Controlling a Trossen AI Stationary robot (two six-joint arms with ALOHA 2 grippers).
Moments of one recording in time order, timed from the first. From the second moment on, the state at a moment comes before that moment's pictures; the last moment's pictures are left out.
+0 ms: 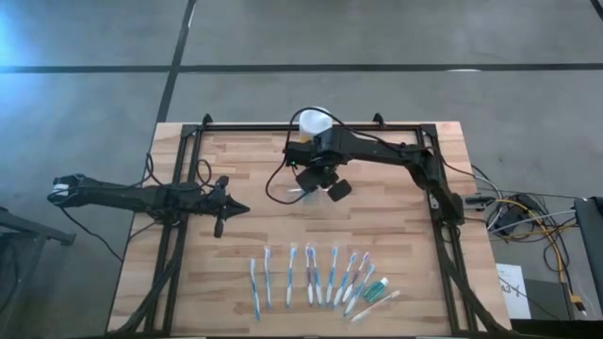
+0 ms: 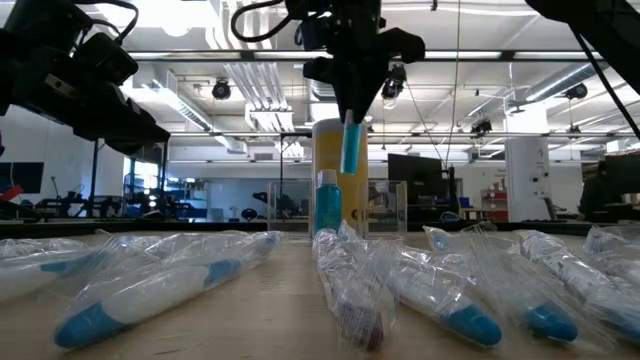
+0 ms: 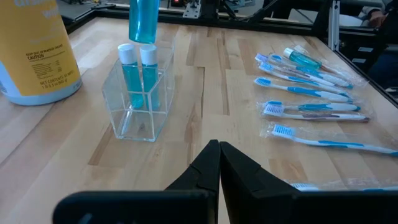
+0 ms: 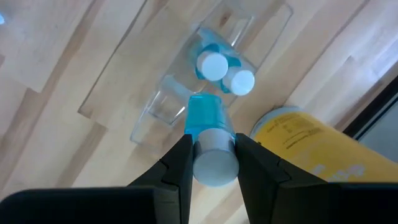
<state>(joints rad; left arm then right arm) -0.03 0.45 0.11 0.06 -0.04 -0.11 -0.13 2.16 2.23 -1.51 0.12 -0.77</state>
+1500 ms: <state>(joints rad) -0.04 0.45 0.11 0.06 -0.04 -0.11 -0.15 2.16 1.90 -1.19 0.11 -0.83</state>
